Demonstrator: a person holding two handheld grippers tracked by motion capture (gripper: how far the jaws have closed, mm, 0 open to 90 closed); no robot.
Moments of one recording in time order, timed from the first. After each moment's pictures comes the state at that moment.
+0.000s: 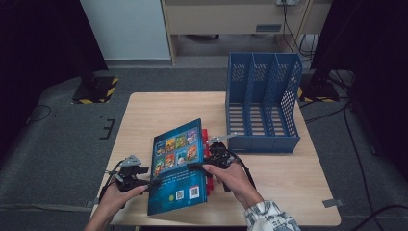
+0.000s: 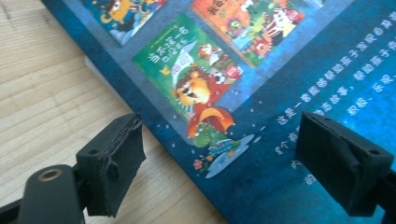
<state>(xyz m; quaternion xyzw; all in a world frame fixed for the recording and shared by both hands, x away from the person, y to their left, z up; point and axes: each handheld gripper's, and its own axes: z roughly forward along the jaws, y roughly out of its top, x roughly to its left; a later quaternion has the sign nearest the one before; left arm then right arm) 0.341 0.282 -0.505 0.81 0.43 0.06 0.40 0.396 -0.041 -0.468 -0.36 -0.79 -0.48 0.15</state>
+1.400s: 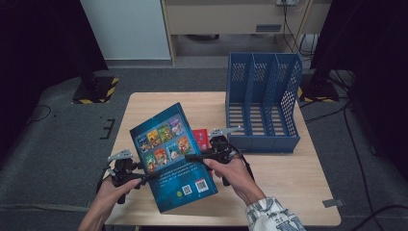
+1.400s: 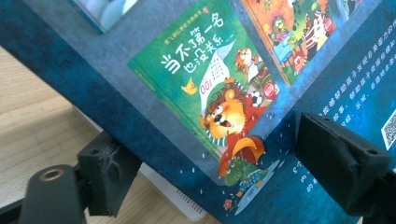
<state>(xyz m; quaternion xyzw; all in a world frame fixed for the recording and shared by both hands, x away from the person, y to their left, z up) 0.351 0.297 -0.489 0.77 0.42 0.00 0.48 0.396 -0.043 -0.432 -0.30 -0.77 -0.54 0.13</state>
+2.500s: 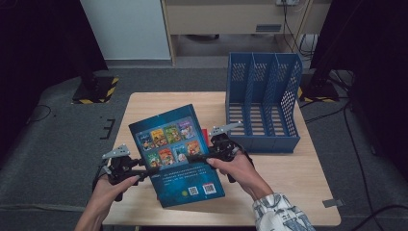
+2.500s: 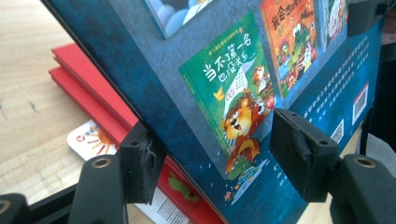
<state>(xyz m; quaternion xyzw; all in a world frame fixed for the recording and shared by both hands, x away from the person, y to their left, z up) 0.341 0.291 -0.449 0.77 0.39 0.03 0.50 0.397 -0.050 -0.416 -0.25 -0.80 -0.53 0.14</state>
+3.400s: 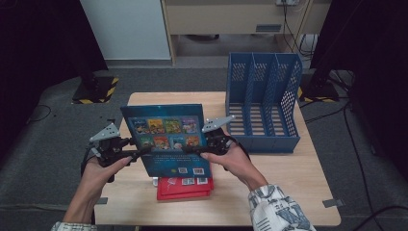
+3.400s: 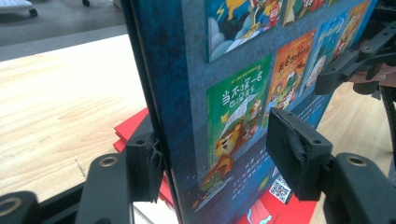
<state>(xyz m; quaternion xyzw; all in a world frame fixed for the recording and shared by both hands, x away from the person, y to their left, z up) 0.362 0.300 -0.388 0.77 0.36 0.12 0.50 0.412 -0.033 -0.403 -0.18 -0.82 -0.54 0.04</state>
